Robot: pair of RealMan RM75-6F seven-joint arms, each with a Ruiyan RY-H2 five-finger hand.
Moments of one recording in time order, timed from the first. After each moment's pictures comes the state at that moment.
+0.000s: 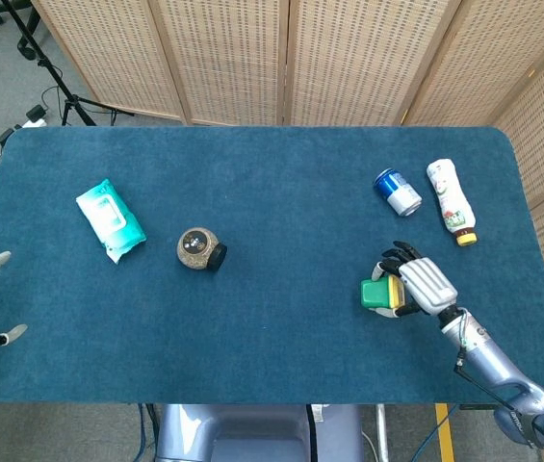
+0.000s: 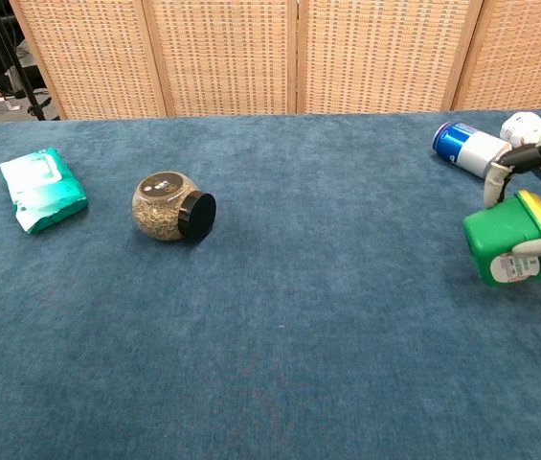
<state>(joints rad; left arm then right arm) -0.13 -0.97 -0.06 -1.73 1.42 1.38 -0.08 0.57 -1.40 -0.03 -1.12 -1.63 1.18 0.56</state>
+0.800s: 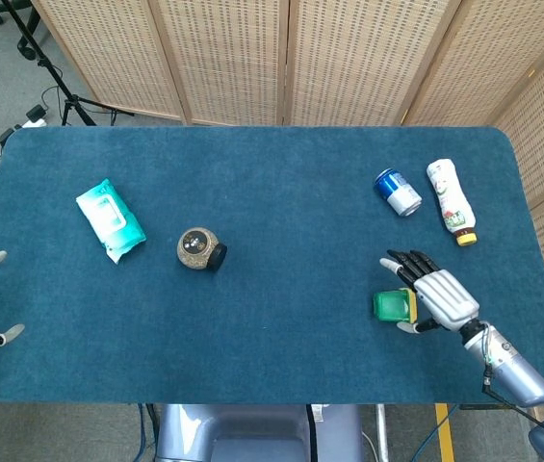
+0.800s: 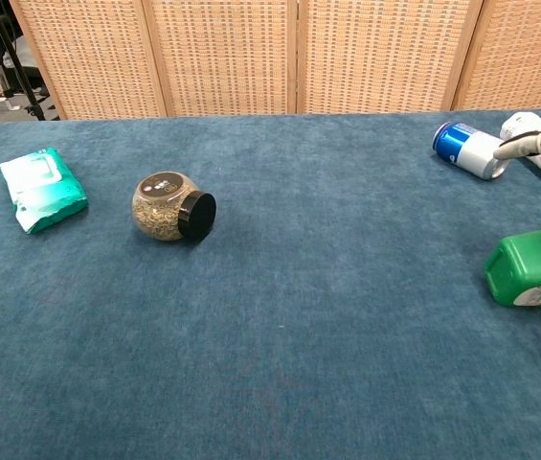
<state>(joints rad) -0.12 -0.96 -0.06 -1.73 1.44 1.40 -0.11 0.56 -1.16 -0.08 -1.42 -1.62 1.13 0.34</state>
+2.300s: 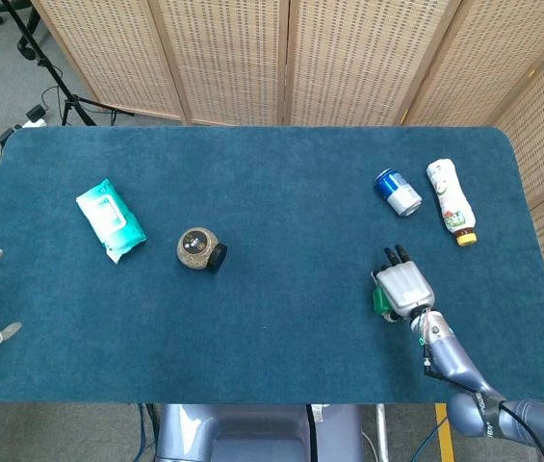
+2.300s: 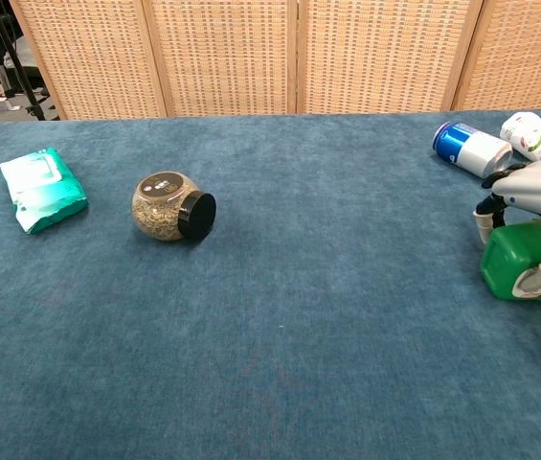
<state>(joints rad) -0.13 -0.96 -0.06 -1.71 1.43 1.39 -0.14 0.76 -1.31 -0.02 -1.63 -0.86 0.97 -0.69</state>
